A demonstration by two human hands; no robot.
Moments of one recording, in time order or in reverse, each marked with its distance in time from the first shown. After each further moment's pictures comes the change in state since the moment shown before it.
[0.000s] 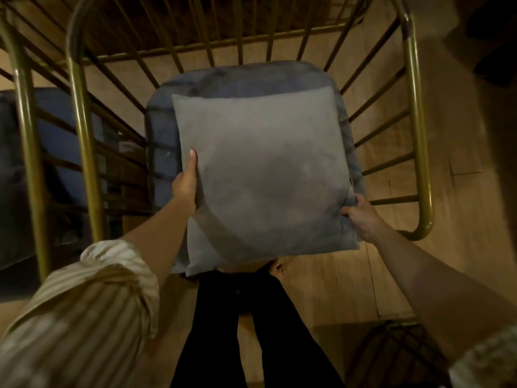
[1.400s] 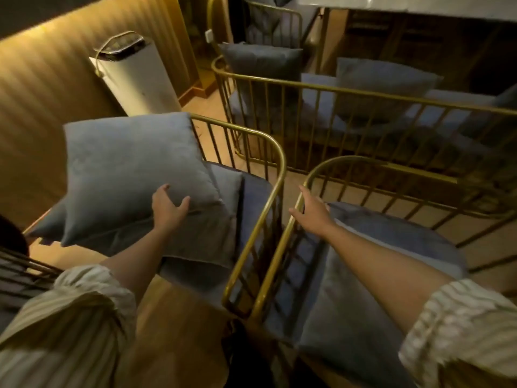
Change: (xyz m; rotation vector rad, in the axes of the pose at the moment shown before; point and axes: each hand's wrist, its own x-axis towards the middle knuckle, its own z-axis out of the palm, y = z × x) left_hand -0.160 0.105 -0.421 0.222 0.756 0.554; right_hand -0.281 -0.302 0.283 -0.797 -0.307 -1.143
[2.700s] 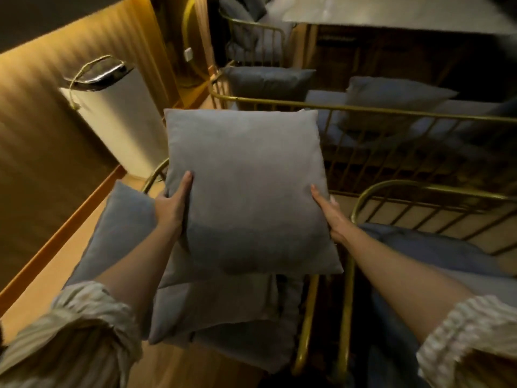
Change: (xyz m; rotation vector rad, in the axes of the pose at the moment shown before) left_hand 0.236 0.005 -0.090 -0.601 -0.105 -0.237; right_hand 0.148 -0.175 0.053 1.196 0.183 0.328
